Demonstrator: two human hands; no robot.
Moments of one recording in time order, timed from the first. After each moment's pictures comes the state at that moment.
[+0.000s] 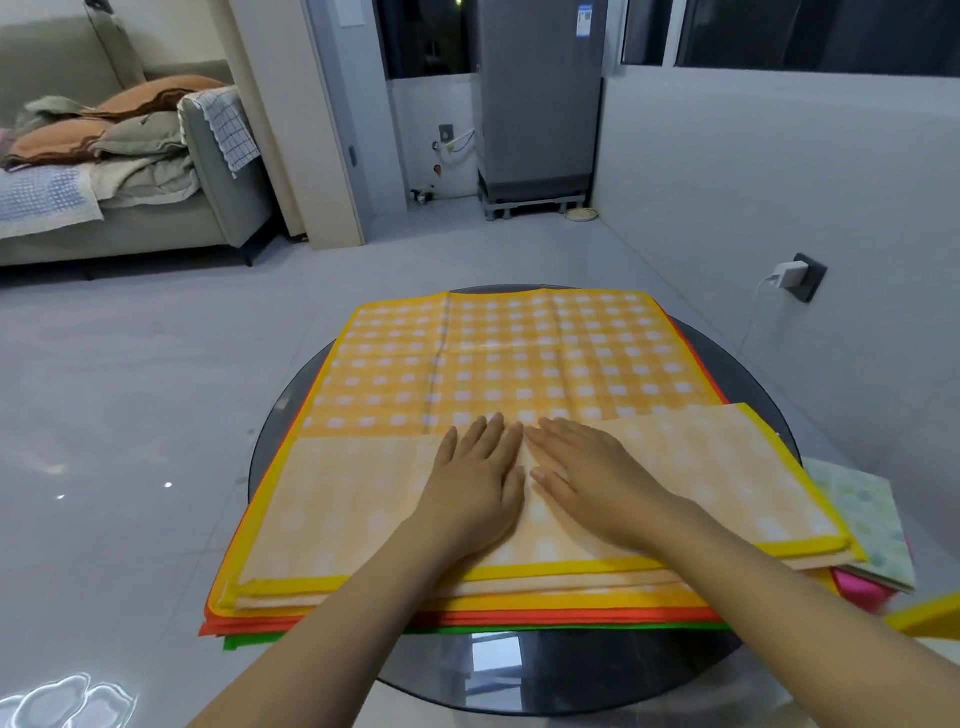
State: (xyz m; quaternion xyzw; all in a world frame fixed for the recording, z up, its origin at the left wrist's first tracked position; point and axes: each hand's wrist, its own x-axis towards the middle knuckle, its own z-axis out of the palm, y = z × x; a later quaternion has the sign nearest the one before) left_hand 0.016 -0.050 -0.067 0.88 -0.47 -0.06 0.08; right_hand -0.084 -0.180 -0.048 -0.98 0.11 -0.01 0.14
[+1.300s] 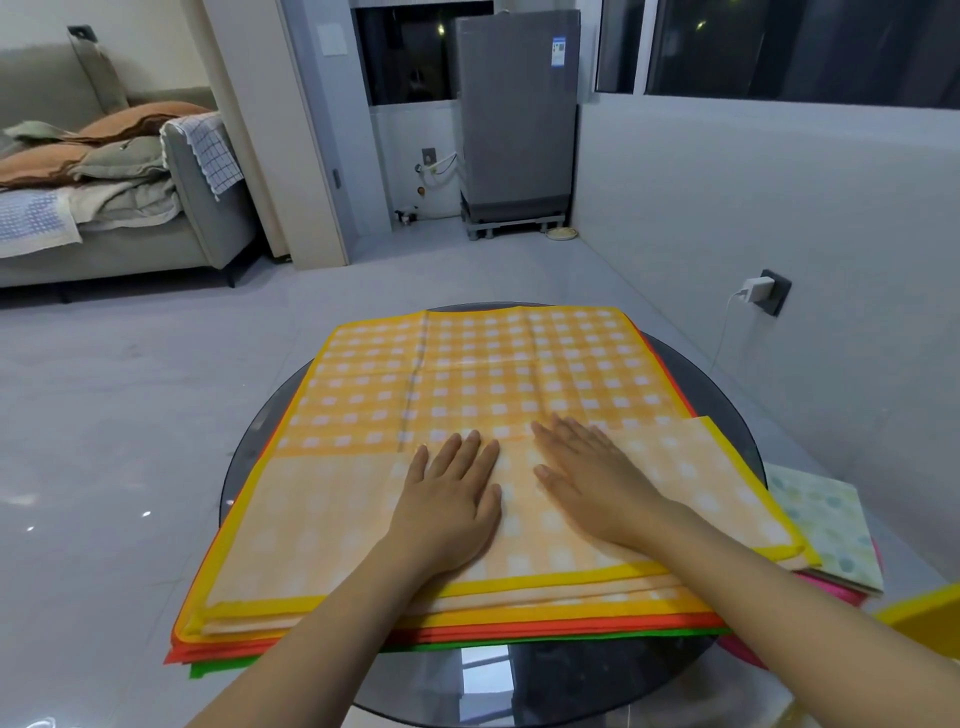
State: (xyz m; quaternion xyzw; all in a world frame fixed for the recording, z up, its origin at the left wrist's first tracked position) left_hand 0.014 -0.052 -0.071 0.89 -0.46 -0.05 0.04; right_hand -0.092 -0.214 -0.064 -0.98 0.15 -0.01 0.13
